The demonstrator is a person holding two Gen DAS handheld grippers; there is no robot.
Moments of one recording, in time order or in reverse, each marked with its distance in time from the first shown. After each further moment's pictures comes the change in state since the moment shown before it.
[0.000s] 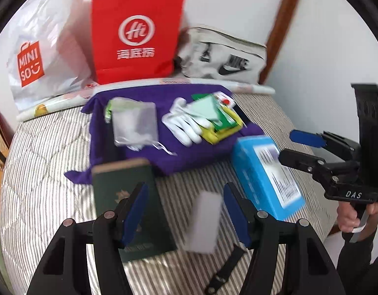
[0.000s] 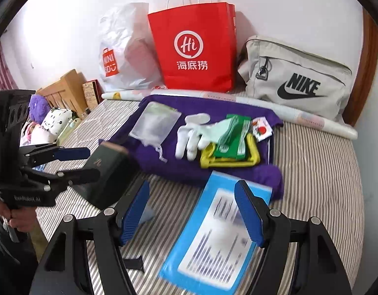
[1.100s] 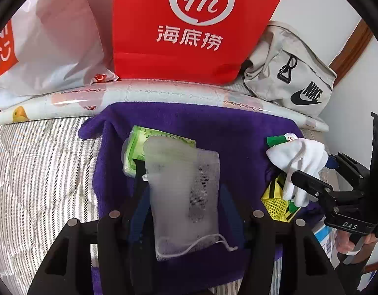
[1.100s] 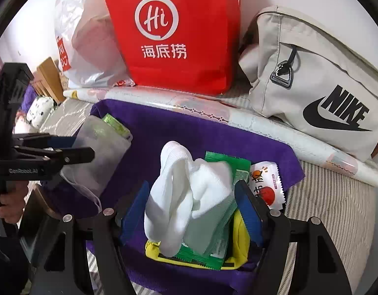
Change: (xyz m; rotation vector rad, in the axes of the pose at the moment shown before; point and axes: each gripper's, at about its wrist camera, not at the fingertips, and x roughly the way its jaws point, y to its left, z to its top) left arm 0.133 0.100 0.114 -0.220 0.117 0.053; right arm 0.153 -0.056 0.104 -0.060 0.132 -0.031
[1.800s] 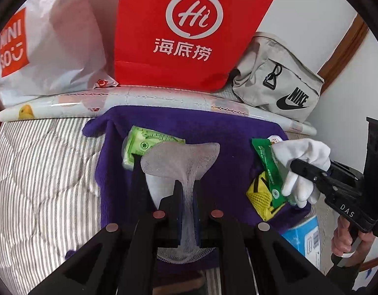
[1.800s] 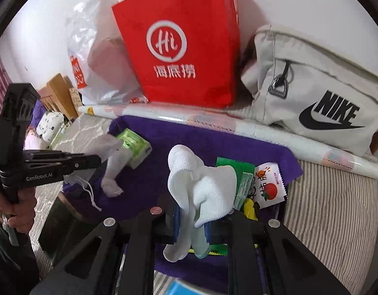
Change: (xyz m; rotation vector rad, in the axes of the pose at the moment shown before) left arm -0.024 -0.001 -0.008 -0.004 -0.034 -0.039; right arm -0.029 0.007 -0.005 0.052 -0.065 0.061
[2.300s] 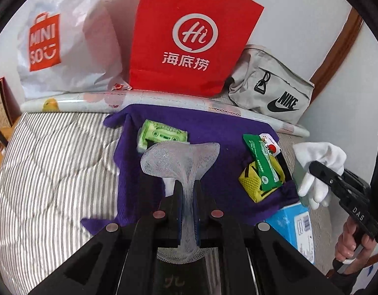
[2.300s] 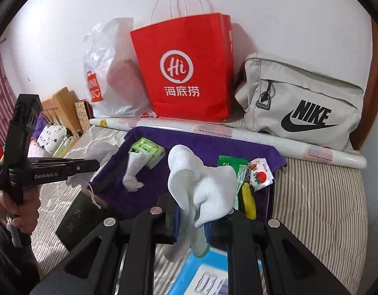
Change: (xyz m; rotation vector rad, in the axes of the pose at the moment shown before) left arm -0.050 0.001 -0.033 -0.009 -0.072 0.009; right arm -0.069 0.023 -0.032 0.011 -0.138 -0.029
